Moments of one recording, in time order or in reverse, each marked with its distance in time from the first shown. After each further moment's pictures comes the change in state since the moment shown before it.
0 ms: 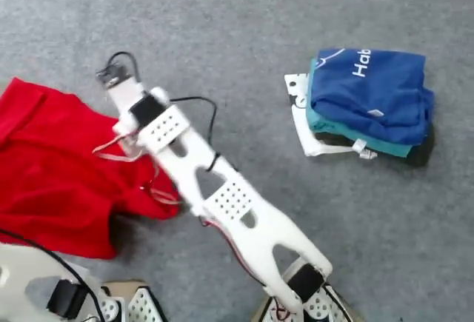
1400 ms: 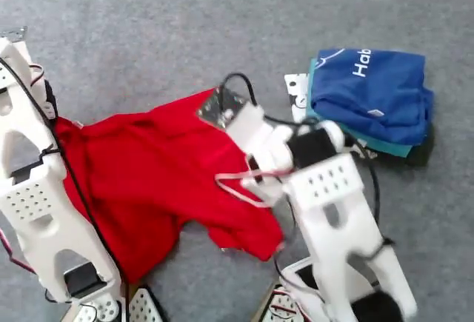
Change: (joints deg) left arm 43.3 2.9 9.2 -0.8 7.0; right arm 20.8 -107.3 115.0 -8.0 40.1
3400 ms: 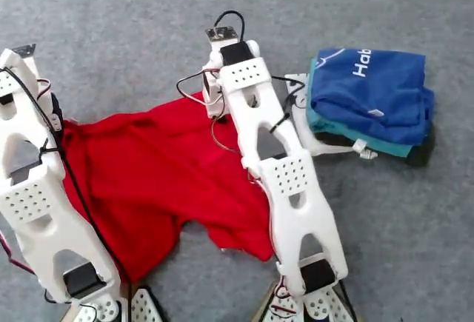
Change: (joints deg) left arm -0.4 0.0 10.2 -6.9 0.1; right arm 2.4 90.0 -85.7 6.2 -39.4
